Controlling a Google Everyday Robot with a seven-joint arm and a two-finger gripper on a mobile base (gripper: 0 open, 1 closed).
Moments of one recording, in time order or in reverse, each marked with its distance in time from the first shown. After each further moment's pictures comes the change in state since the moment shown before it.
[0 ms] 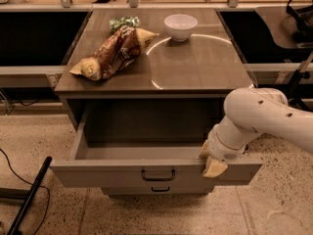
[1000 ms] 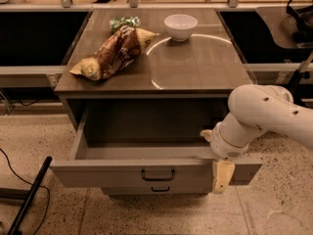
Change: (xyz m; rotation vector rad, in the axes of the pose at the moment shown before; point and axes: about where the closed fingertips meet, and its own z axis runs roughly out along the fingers) arm 0.002 -0.002 -0.008 0.004 -0.007 -0.014
